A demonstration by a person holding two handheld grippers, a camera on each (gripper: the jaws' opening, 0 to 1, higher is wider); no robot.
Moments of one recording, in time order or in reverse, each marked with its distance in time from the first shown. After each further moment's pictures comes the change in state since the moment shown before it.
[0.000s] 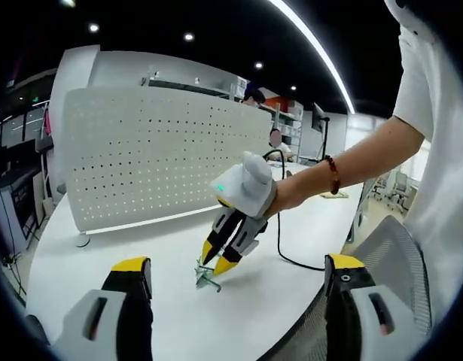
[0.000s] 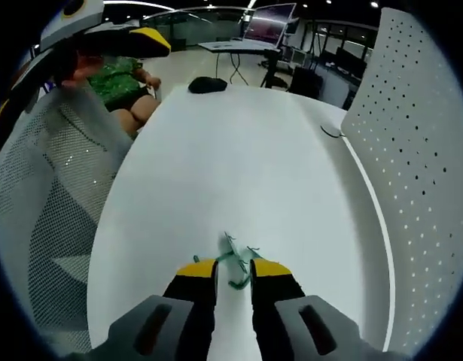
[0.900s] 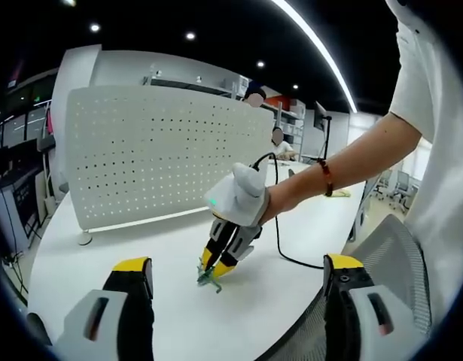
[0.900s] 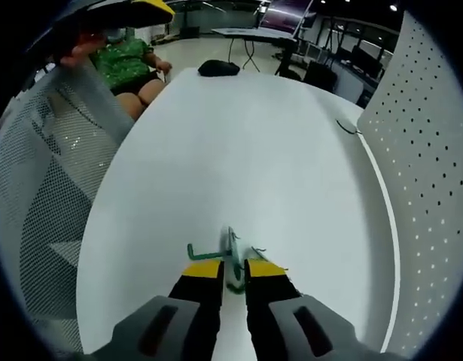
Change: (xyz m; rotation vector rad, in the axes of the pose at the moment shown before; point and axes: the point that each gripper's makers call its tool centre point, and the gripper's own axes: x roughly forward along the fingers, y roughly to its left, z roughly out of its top) left arm -0.002 0.003 -0.002 -0.004 0.006 0.013; right arm 0.018 0.003 -0.009 -0.056 0.059 0.036
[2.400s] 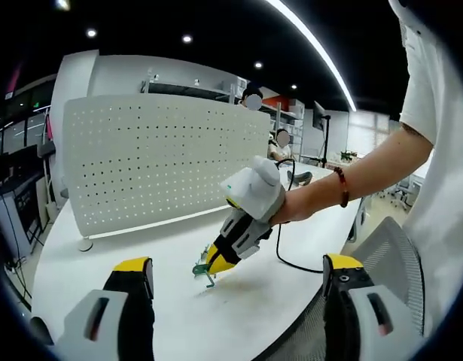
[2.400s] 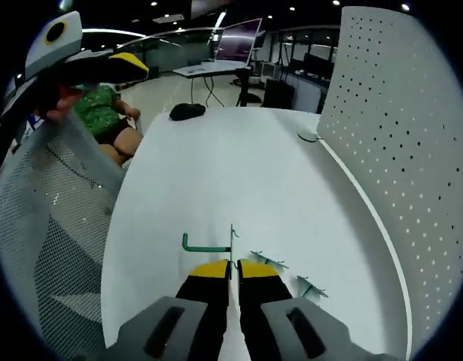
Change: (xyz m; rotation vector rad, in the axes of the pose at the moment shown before) left arm -0.002 -0.015 0.011 0.026 -0.008 0.008; right arm -0.039 0.002 0.017 0.247 -0.221 -0.141
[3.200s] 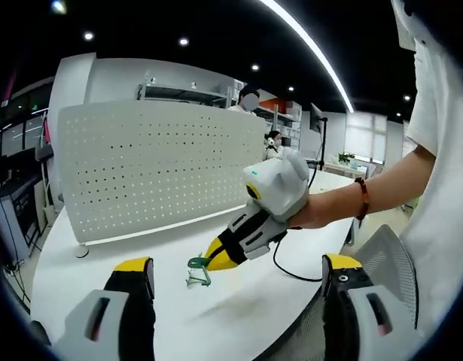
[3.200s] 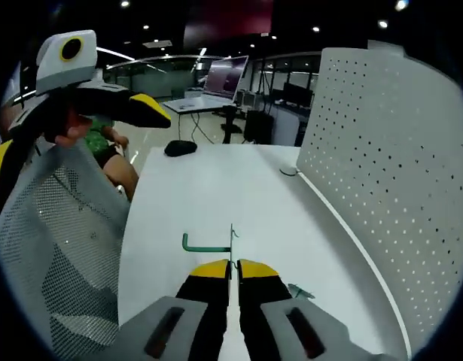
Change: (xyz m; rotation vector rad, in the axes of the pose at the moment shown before) left arm 0.006 -0.015 0.015 -0.002 -0.028 -0.012; right arm -0.042 0.015 0.030 -0.008 -0.167 -0.114
